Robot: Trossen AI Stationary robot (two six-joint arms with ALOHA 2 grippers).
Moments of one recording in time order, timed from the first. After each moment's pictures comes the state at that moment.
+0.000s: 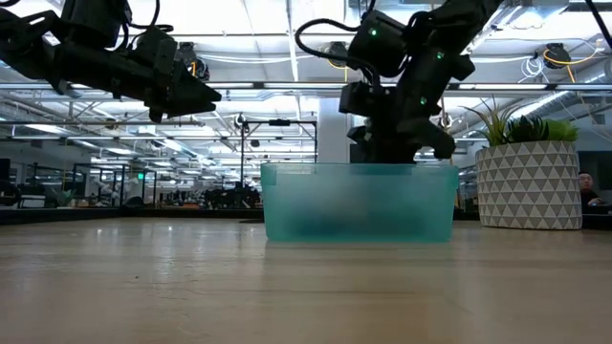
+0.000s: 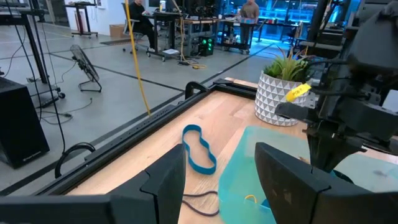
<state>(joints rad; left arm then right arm) 0.30 0.89 0.25 0.54 -0.13 -0.10 -0.07 1.69 0.96 -0.28 0.00 -0.33</state>
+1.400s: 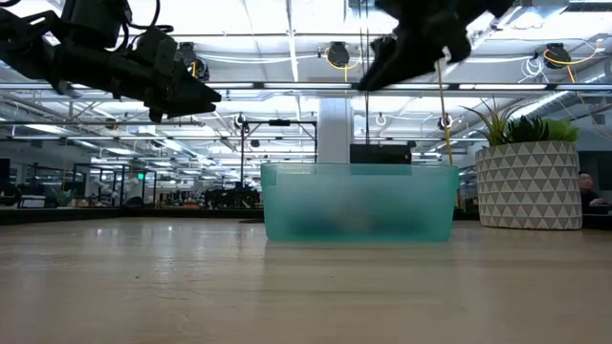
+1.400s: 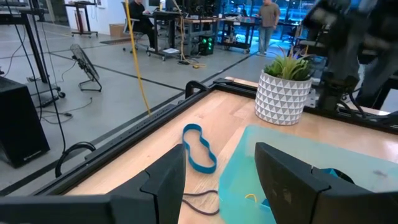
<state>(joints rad) 0.30 0.89 0.25 0.54 -0.13 -0.10 -0.08 1.29 0.96 -0.34 0.00 -0.44</state>
